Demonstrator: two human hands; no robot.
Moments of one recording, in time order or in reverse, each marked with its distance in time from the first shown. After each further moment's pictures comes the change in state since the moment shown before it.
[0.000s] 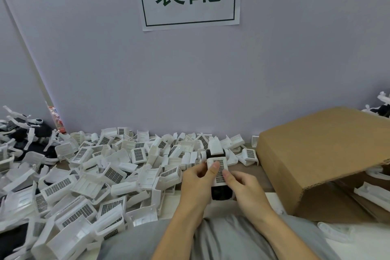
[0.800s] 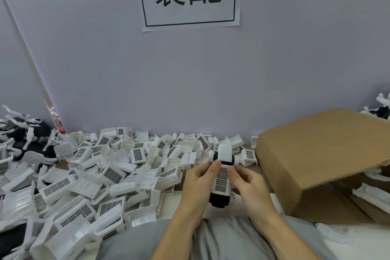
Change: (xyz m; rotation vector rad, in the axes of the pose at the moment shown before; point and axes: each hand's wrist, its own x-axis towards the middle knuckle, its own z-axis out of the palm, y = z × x) left_hand -0.004 0.004 -0.001 -0.035 -0.153 0.022; right_hand 0.001 0.001 -0.004 0.186 0.069 -0.060
